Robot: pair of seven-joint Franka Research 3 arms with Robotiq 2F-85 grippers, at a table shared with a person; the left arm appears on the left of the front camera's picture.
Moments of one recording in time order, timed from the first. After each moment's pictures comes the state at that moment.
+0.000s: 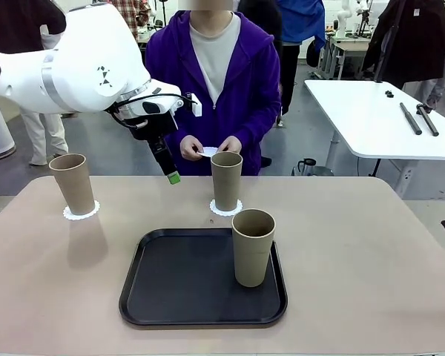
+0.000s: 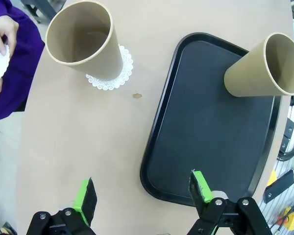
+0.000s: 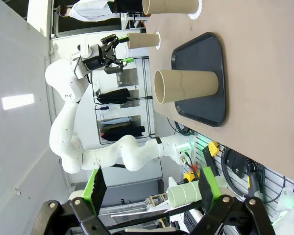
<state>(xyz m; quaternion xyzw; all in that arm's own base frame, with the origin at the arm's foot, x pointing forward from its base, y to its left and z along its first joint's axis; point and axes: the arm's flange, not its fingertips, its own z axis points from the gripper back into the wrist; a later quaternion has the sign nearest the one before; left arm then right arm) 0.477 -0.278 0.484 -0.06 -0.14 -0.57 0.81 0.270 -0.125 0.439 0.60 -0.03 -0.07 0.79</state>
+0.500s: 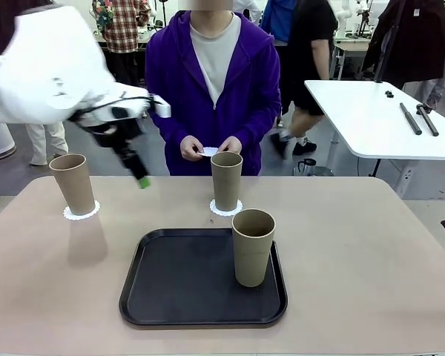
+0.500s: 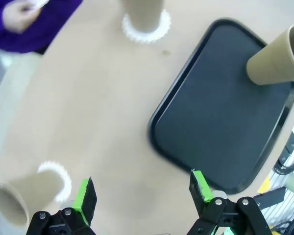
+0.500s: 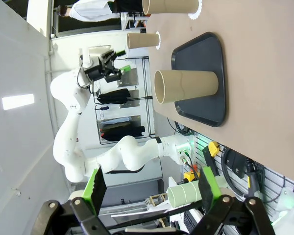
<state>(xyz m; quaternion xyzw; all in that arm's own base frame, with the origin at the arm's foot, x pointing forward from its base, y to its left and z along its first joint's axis) 0.431 -0.186 0.494 -0.03 -0.16 -0.43 0.89 0.270 -0.125 0.439 0.60 -0.03 -0.07 0.79</state>
